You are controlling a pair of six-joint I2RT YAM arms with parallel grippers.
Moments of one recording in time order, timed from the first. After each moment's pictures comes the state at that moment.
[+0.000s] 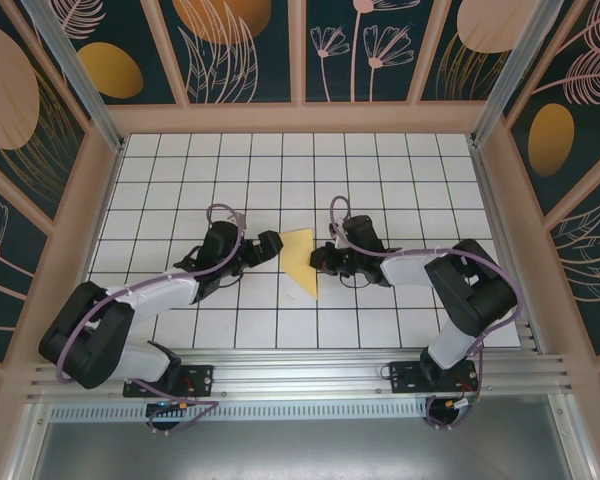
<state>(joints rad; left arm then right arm) -0.56 1.39 0.55 0.22 0.16 -0.91 0.60 1.66 0.65 0.29 -0.52 0.85</state>
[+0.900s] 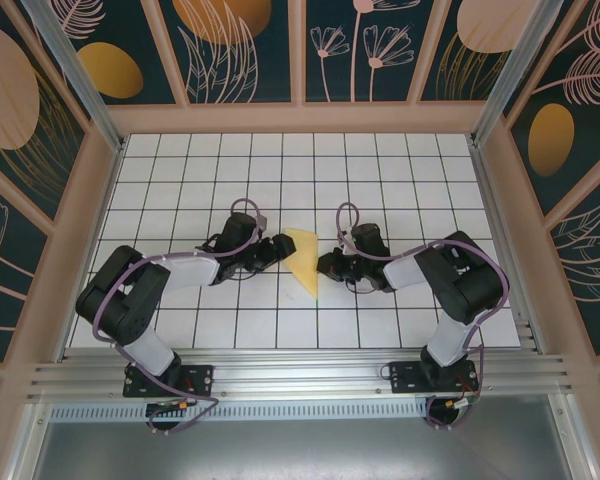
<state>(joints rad) -0.56 1.66 0.70 0.22 0.39 -0.96 0.55 1.75 0.56 0.46 -0.57 0.91</state>
